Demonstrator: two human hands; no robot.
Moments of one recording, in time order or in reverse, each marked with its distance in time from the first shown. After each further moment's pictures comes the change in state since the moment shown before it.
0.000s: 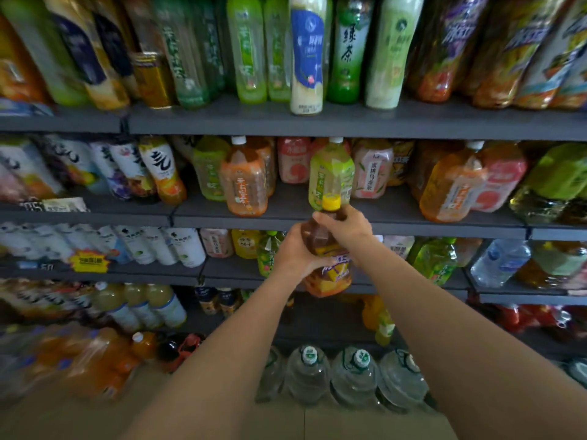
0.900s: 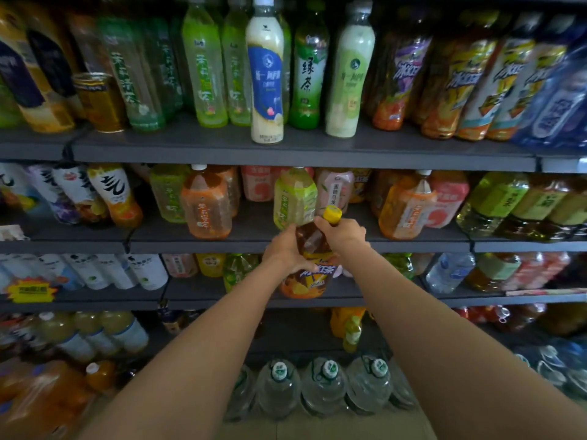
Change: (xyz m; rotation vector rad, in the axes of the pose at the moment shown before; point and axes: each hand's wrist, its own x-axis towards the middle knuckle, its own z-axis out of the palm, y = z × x) left_hand 0.039 0.067 0.007 0.252 -0.213 0.079; right_hand 0.031 -0.013 -0.055 -0.162 0.128 0.229
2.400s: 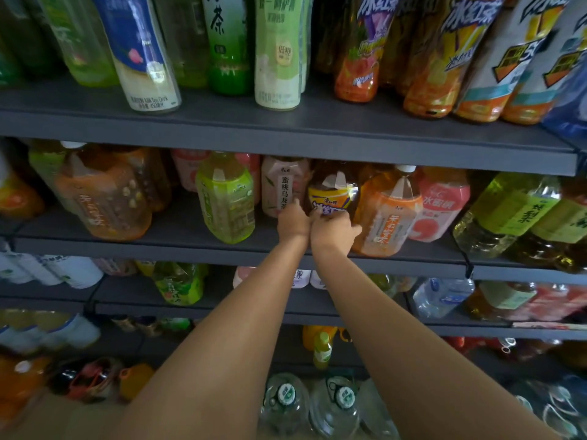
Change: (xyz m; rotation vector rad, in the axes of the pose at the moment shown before) left_hand 0.158 0.102 0.120 -0.294 0.263 -0.170; right_hand 0.137 0.056 -0.040 0.319 0.152 0.047
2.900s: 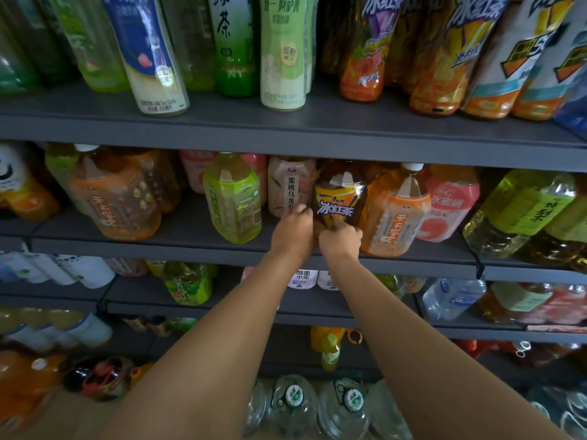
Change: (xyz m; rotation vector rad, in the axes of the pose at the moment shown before) left_hand -0.002 -0.022 -0.007 0.645 -0.005 0.369; right_hand -0.003 0.013 -0.009 -0.052 -0.207 -0.044
